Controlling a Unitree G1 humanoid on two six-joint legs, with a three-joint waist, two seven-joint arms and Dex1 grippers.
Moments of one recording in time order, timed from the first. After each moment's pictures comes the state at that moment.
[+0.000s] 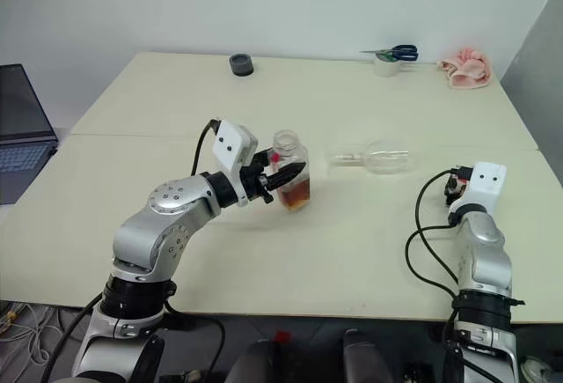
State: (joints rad) left arm -0.55 0.39 -0.08 -0.26 -0.35 0.65 -0.58; right arm -0.39 -0.31 -0.35 0.19 0.12 0.36 0.00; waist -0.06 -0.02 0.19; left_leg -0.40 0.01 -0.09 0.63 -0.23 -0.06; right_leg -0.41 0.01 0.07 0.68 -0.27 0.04
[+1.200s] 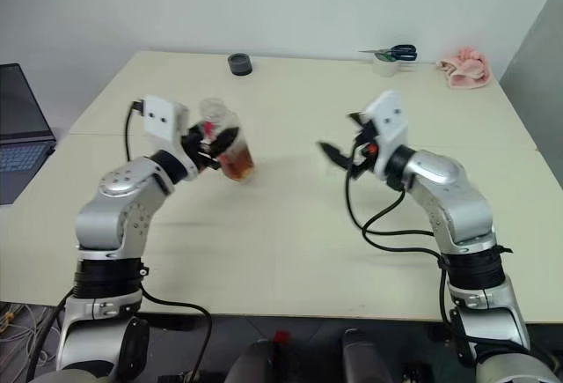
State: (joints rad) left arm -0.61 0.47 0.21 0.04 -0.31 0.53 -0.43; right arm -0.70 -0.47 0.14 -0.22 0.38 0.64 0.68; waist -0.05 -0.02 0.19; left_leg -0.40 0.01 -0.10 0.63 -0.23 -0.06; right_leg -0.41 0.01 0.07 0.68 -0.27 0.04
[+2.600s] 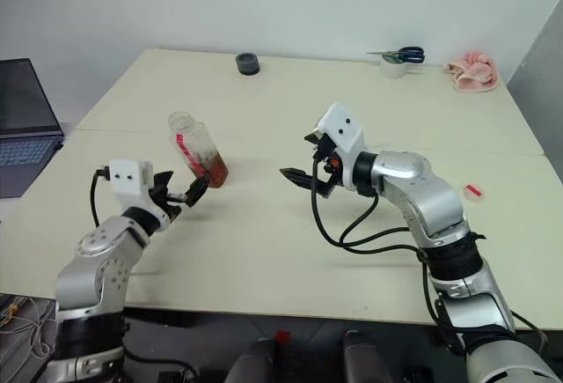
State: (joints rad) left arm -0.17 0.44 0.32 -0.15 -0.38 0.53 -0.37; right arm -0.73 -0.43 0.18 -0.17 0.34 0.73 0.70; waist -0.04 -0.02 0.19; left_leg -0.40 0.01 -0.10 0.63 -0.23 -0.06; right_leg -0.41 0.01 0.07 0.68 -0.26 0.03
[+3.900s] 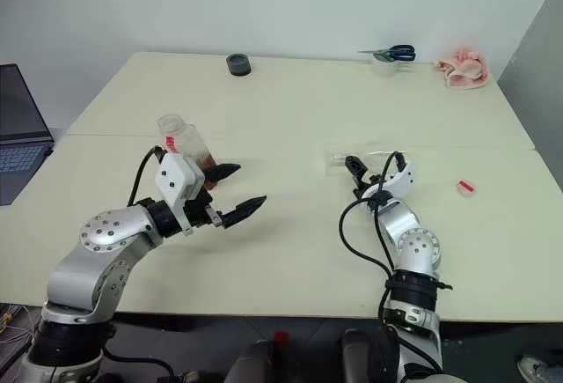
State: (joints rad) left arm -0.25 0.62 0.06 -0.35 -0.38 0.45 -0.71; right arm -0.57 0.14 -0.45 0.14 0.97 0.73 -0.20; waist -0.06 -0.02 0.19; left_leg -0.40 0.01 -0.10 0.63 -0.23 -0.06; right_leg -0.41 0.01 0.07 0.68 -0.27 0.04
